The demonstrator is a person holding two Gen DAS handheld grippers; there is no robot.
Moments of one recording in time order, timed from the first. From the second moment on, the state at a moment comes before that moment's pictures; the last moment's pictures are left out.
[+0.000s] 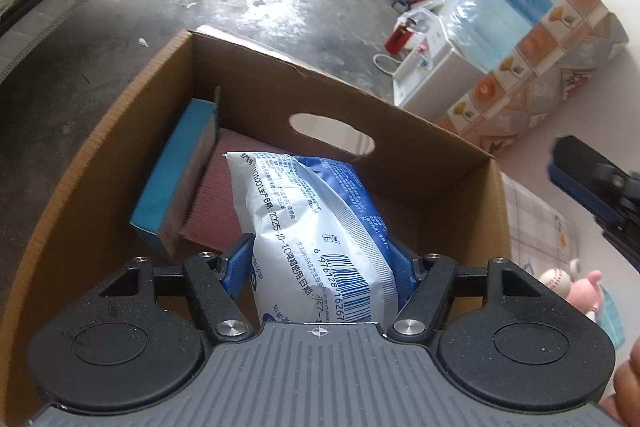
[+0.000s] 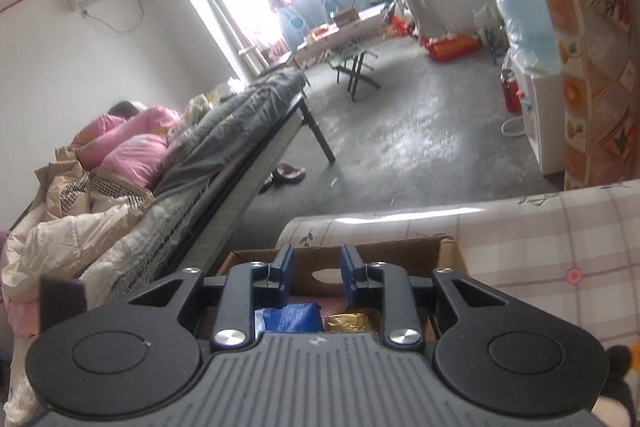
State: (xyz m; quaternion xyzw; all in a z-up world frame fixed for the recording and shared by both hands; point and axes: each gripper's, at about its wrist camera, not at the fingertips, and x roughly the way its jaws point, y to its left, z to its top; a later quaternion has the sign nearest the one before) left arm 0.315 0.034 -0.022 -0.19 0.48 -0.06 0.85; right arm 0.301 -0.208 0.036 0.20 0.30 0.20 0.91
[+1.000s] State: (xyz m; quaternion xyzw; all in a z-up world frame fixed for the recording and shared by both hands) left arm 0.287 -0.027 -0.031 -0.06 0.54 -0.19 0.81; right arm 0.166 -0.268 0.043 0.17 0.23 0.17 0.94
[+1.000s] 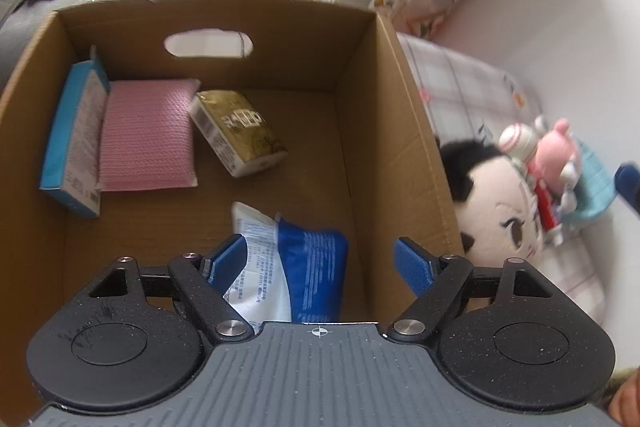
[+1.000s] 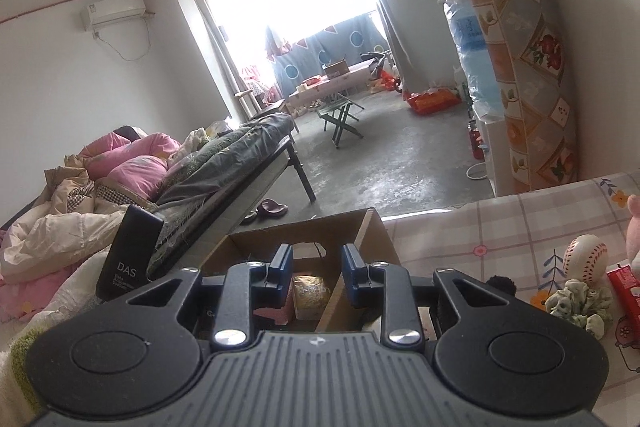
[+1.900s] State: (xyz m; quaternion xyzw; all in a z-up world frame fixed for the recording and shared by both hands) left arm 0.142 0.155 0.031 -0.16 0.29 -0.08 0.94; right arm 0.326 -0.038 -0.040 -0.17 0.47 0.15 0.85
